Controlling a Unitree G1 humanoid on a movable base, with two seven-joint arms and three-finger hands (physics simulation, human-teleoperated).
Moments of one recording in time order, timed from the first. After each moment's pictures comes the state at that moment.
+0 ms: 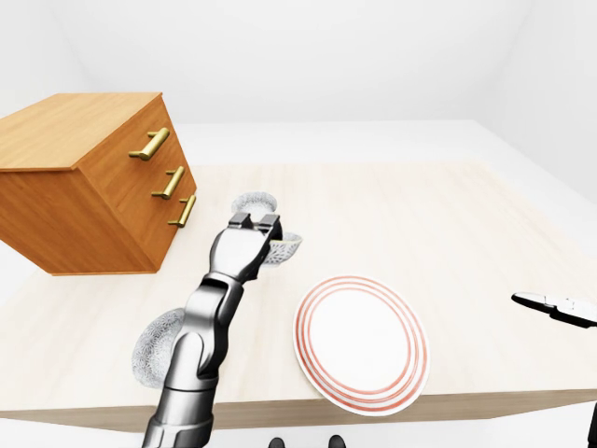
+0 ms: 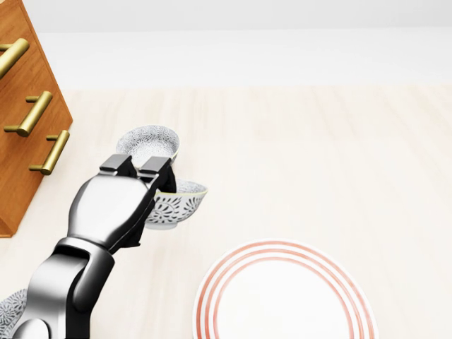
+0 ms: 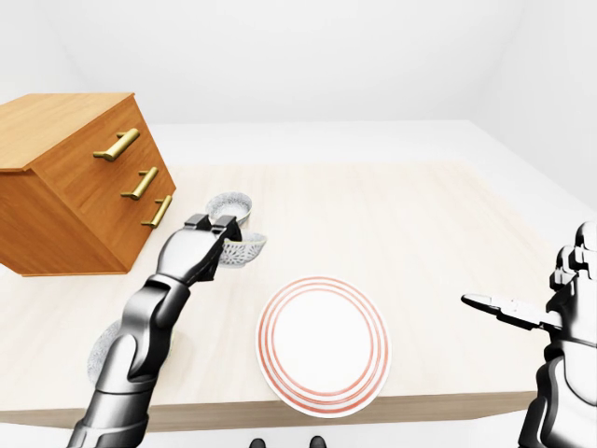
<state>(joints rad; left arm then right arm) -0.25 0.12 -0.05 -0.13 1.25 -0.09 -0.30 0.03 -0.38 -0.77 -0.08 0.08 0.09 0.18</state>
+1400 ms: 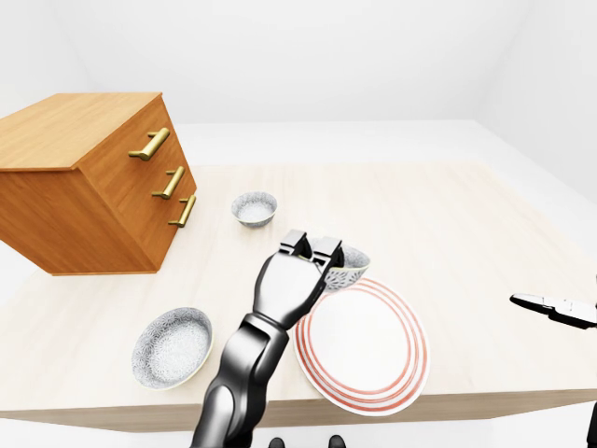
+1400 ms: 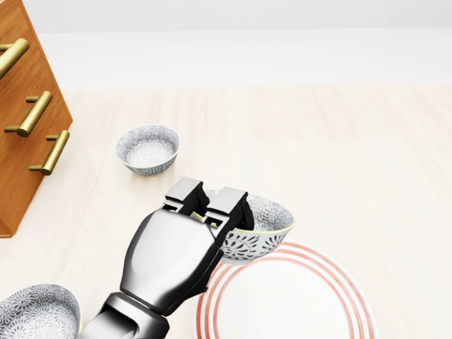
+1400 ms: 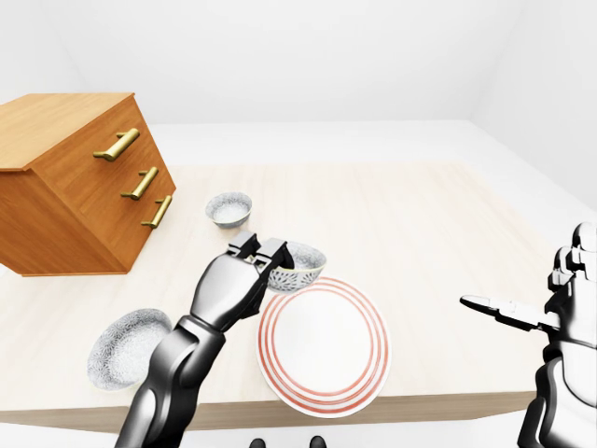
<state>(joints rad) -0.01 -0.01 -0.34 -0.43 1.25 -0.09 -0.26 0.03 -0.37 -0.77 -0.08 0.07 0.09 0.19</state>
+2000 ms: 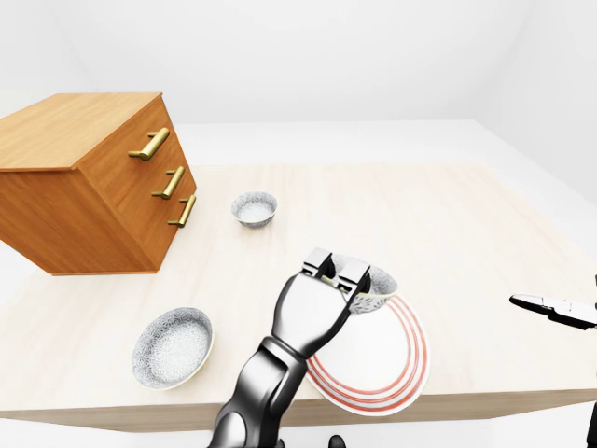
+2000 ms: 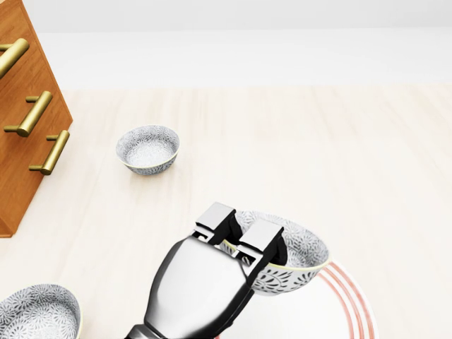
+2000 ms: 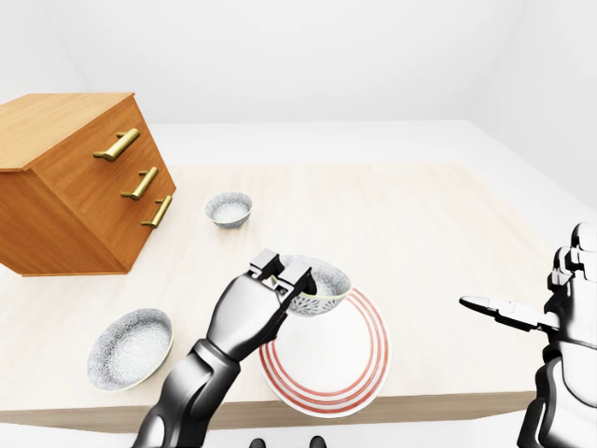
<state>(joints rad) 0.08 0.00 -0.49 -0.48 1.27 -0.09 -0.22 0.03 -0.37 -0.77 -0.09 0.06 0.09 0.19</state>
